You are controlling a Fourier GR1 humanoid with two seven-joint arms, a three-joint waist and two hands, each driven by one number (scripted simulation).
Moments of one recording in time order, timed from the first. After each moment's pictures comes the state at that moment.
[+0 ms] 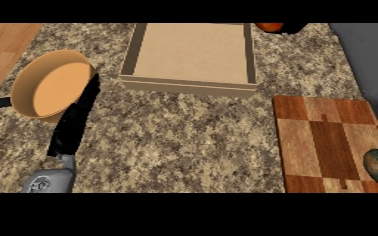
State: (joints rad) left arm -0.11 0.15 0.02 -1.50 -0.23 0.00 0.08; right arm -1.28 -0.42 -0.07 -0.48 0.59 0.40 -0.79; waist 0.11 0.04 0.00
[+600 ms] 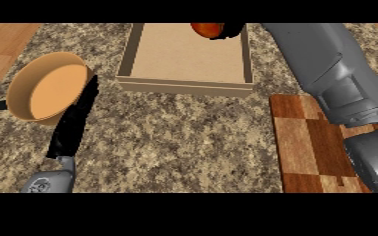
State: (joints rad) left arm -0.10 0.15 0.02 -1.51 -0.24 0.01 0.09; right arm -1.49 -0.22 -0.02 -0.28 0.64 0.37 -0.72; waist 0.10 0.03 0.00
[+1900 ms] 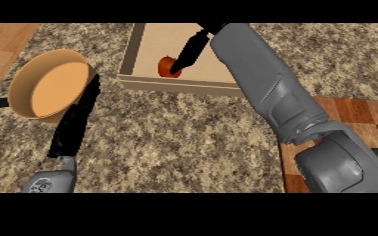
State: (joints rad) left arm -0.10 0.14 0.02 -1.52 -0.24 0.01 0.09; right arm -1.48 -0.03 -0.18 -0.09 0.51 0.25 -0.59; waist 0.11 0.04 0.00
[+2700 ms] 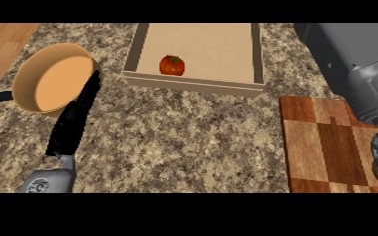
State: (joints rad) left arm -0.11 0.15 0.01 -1.56 -0.24 0.00 0.09; right arm -1.47 -0.32 -0.45 -0.08 0.26 0.36 -0.45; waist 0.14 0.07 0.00
